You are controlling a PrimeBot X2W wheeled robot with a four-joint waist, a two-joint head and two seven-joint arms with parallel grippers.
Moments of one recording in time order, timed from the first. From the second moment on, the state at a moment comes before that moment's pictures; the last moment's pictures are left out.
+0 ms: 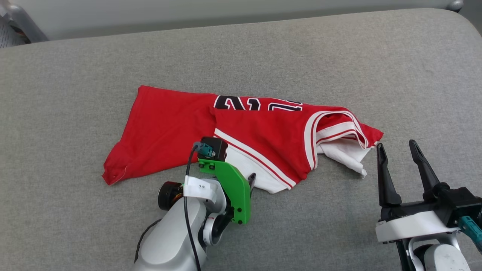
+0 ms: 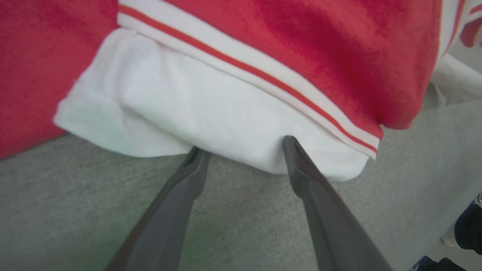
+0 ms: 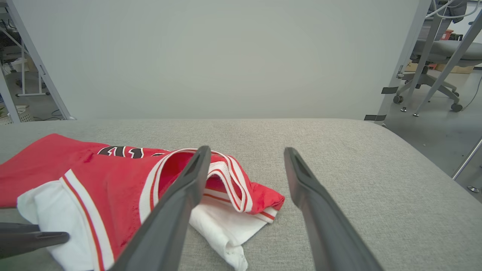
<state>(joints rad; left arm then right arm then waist) -0.43 0.06 -0.50 0.41 -0.52 0.12 0.45 -0.03 -0.05 -0.01 -0.05 0.06 0.13 -0.26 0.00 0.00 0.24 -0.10</state>
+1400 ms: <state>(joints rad) -0.18 0.46 -0.35 0.18 -0.60 0.14 0.50 0.03 -0.05 -0.07 0.02 0.06 0.13 -0.26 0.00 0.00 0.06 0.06</state>
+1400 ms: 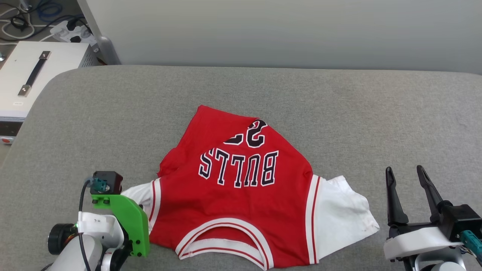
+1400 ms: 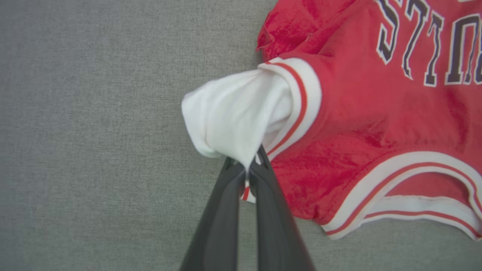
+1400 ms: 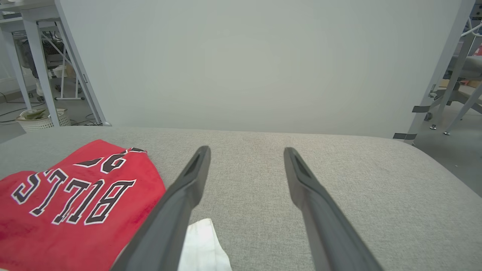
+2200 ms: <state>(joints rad) -0.24 0.37 -0.34 0.32 -0.47 0.10 -0.16 0.04 -0.05 -0.10 0.01 0.04 0.13 -0.26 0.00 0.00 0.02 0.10</state>
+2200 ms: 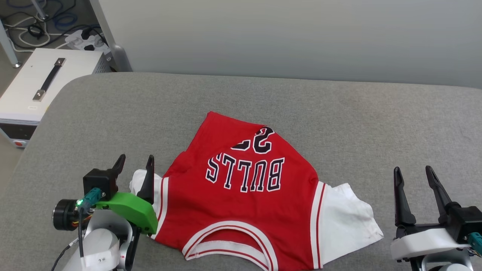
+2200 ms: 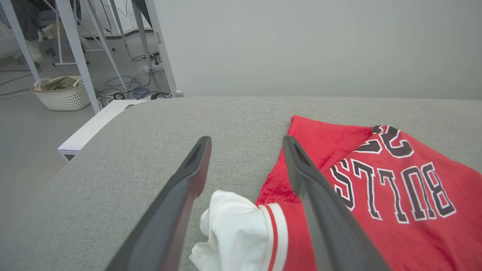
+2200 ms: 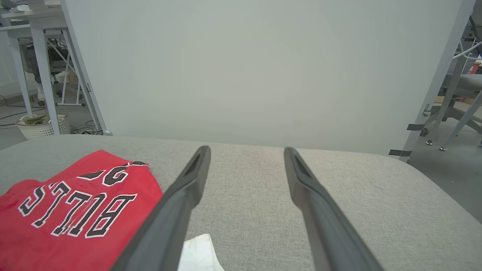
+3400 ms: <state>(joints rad) -0.05 0.09 -0.08 0.01 -0.16 -0.11 -0.26 -0.04 -0.27 0.09 0.03 0.33 0.13 0.54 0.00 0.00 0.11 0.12</state>
